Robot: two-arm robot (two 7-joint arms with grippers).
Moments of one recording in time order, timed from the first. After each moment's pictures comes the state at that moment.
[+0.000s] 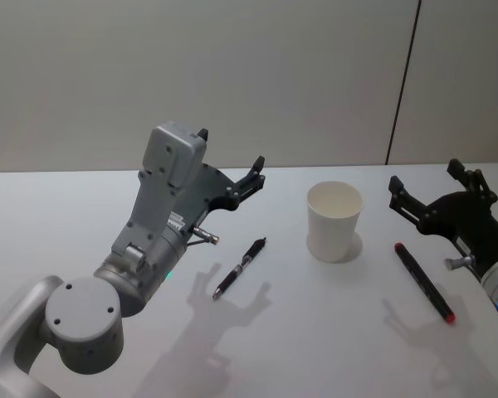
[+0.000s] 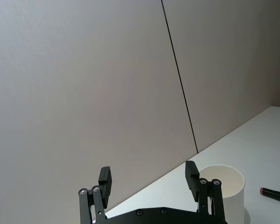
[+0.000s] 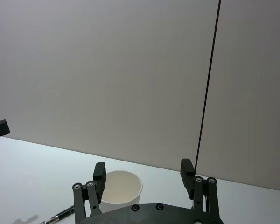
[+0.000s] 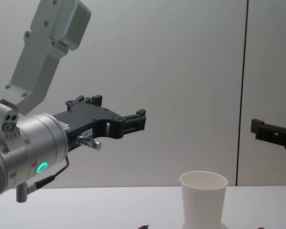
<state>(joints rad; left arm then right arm) -0.24 0.38 0.45 -1.63 -0.20 0.01 -0.01 -0.01 0.34 -0.23 -1.77 0.29 0.03 0.07</state>
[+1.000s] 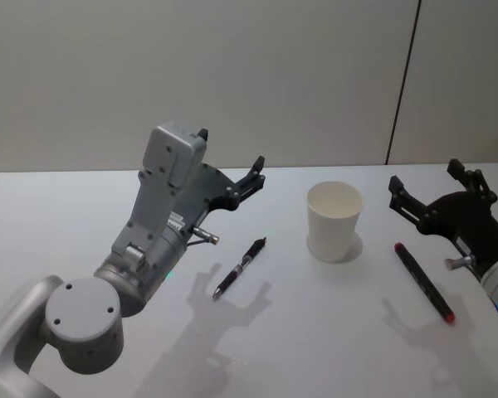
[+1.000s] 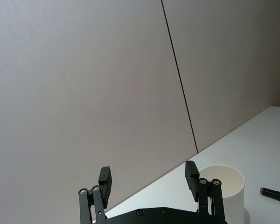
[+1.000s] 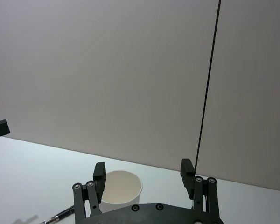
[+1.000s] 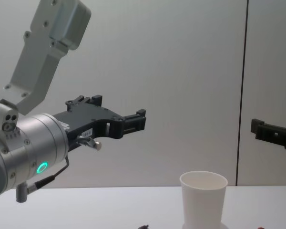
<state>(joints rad) -0.24 0.38 0.45 -1.63 -0.20 0.01 -0.01 -0.01 0.34 -0.23 -1.77 0.29 0.03 0.07</state>
